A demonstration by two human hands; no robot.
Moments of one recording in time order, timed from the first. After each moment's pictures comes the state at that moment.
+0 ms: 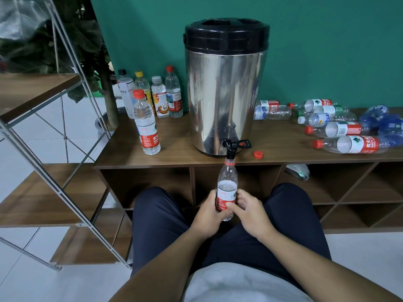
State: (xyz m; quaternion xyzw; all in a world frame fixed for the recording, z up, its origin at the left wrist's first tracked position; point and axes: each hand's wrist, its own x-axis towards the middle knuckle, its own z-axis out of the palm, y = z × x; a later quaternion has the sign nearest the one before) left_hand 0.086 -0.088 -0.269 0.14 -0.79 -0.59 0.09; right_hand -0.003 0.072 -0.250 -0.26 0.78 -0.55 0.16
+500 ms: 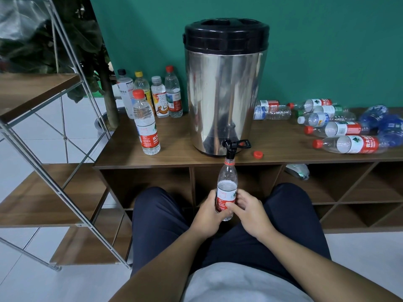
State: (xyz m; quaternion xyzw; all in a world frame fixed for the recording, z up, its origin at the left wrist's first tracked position) left_hand 0.085 -0.089 -0.272 0.14 -0.79 -0.59 0.09; right_hand -0.003 0.072 -0.250 -0.26 0.78 -0.55 0.16
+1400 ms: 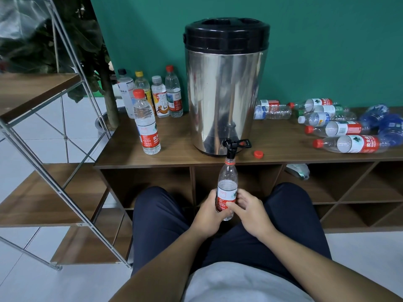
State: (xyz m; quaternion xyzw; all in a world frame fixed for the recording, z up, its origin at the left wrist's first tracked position) left_hand 0.085 -0.089 -0.273 0.14 -0.80 -0.58 0.09; right_hand -0.004 0.072 -0.252 -0.26 0.78 -0.55 0.16
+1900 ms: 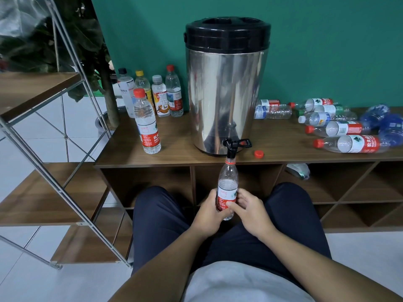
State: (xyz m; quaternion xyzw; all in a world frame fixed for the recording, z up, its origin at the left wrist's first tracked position) left_hand 0.084 -0.088 -0.274 0.14 -0.80 -0.58 0.10; right_hand -0.003 0.071 -0.252 -0.26 0.78 -0.55 0.15
